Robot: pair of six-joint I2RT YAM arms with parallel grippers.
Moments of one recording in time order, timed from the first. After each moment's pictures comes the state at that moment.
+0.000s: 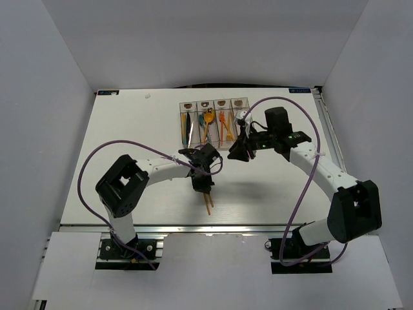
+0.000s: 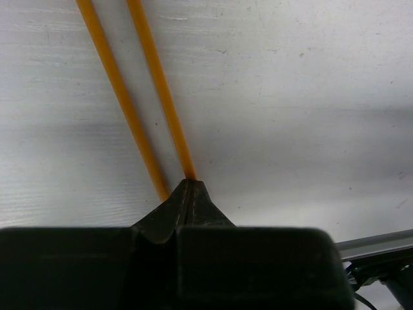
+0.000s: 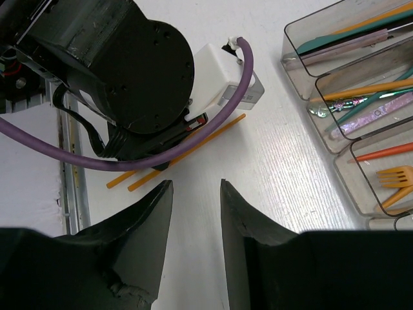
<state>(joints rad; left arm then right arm) -0.84 1.80 1.13 -0.59 -0.01 -0.94 0.41 1.41 1.08 -0.36 -0.91 -0.40</state>
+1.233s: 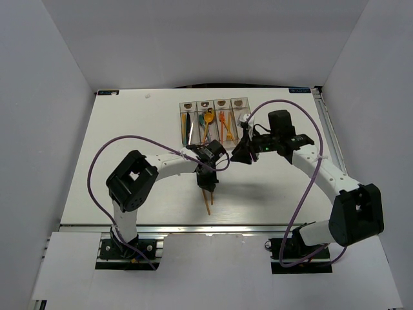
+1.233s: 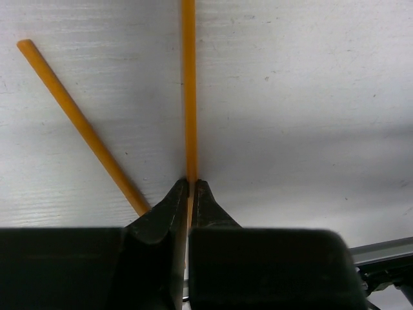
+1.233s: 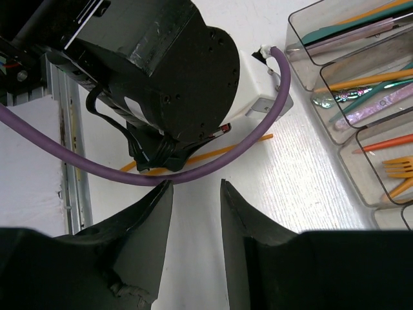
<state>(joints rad) -0.84 1.90 1.26 -0.64 0.00 -0.87 0.39 1.38 1.03 -0.36 -0.93 -0.42</state>
